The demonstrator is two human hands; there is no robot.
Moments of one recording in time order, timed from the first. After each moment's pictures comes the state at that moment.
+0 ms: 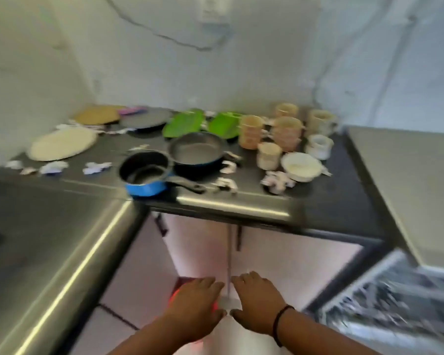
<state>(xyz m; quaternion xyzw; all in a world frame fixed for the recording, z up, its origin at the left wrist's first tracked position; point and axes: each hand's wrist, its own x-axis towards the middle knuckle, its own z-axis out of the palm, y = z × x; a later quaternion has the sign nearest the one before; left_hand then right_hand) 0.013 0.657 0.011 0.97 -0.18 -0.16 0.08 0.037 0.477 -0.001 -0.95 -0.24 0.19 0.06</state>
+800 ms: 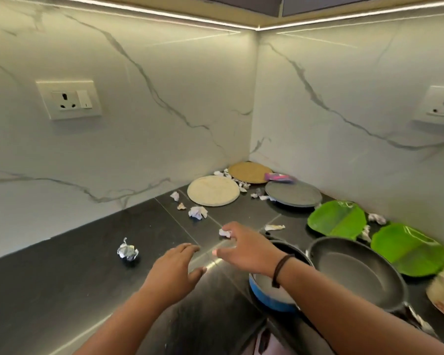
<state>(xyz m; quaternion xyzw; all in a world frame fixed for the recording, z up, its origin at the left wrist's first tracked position) 0.118 0.930 0.138 0.95 0.26 0.07 0.13 0.263 0.798 0.195 -0.83 -0.47 0.18 0.24</state>
